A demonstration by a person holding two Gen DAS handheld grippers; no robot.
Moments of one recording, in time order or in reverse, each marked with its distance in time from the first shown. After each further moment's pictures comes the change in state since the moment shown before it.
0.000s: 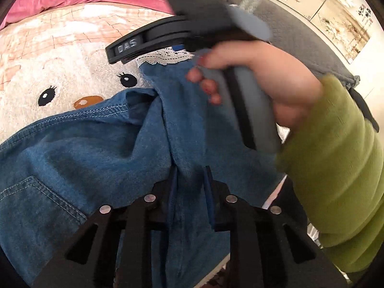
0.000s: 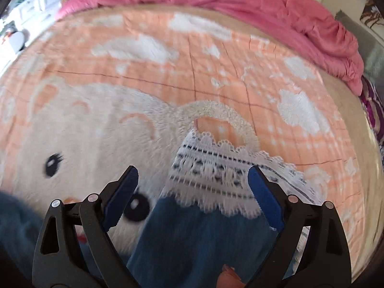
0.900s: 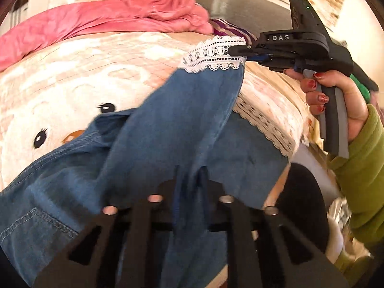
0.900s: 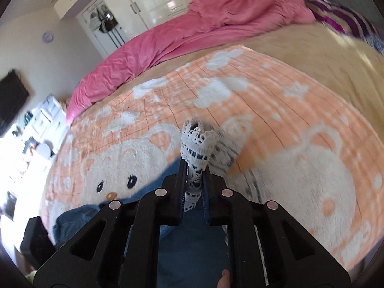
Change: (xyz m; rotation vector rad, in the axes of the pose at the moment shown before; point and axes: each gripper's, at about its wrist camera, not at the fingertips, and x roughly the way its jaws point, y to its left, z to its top) left arm 0.001 -0.039 -0.002 0.245 -0.048 0.037; right arm -0.129 -0.167 -0.140 0.556 -0.275 0.300
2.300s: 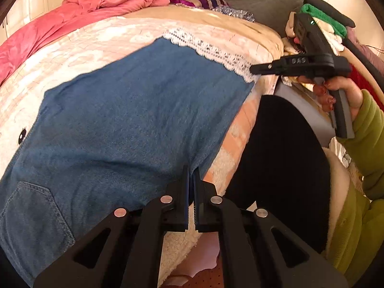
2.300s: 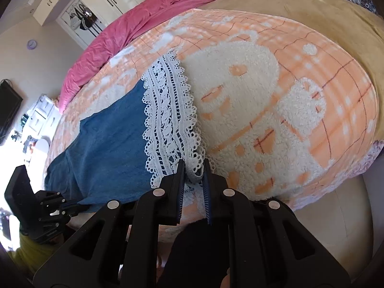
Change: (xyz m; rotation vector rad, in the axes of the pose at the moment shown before) left arm -0.002 -0.042 -0.049 0.241 0.190 -0.028; right arm -0.062 -0.094 -0.134 0.100 0.111 -0.032
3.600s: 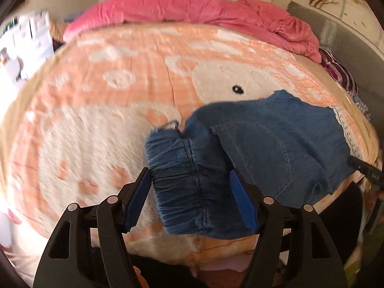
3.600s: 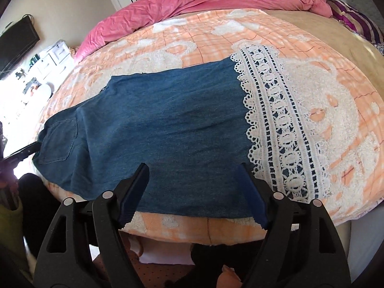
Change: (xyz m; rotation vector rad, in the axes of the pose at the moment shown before) left arm -0.149 0.134 -0.123 -0.737 -0.136 0.498; right arm 0.041 0.103 -0.010 -0.322 0.051 -0.023
